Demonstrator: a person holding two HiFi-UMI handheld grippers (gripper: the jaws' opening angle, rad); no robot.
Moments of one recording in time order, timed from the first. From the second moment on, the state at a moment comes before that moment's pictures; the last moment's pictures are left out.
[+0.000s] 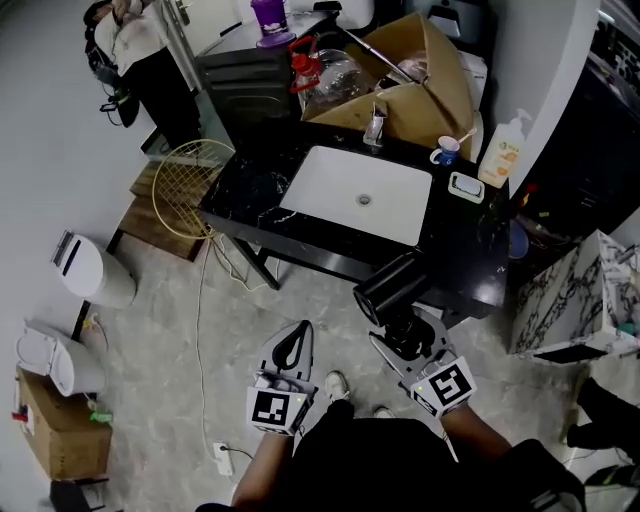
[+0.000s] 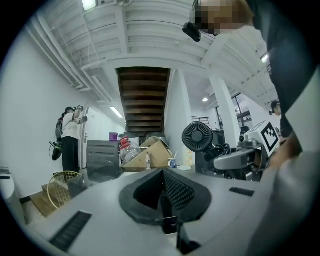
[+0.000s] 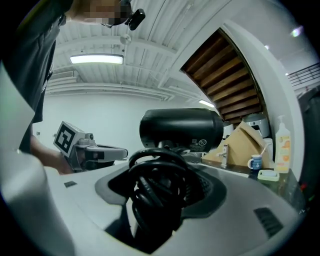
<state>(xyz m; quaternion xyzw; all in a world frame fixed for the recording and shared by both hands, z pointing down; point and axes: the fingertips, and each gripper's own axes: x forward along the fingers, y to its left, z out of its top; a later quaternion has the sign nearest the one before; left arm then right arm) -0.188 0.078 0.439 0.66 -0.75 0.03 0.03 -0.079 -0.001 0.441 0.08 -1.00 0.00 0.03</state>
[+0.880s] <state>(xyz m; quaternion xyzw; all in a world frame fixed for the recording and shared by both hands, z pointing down) -0.243 -0.041 0.456 0.78 -0.62 0.02 0.04 -0.118 -0.109 0.479 0.28 -0.95 0.04 0.10</state>
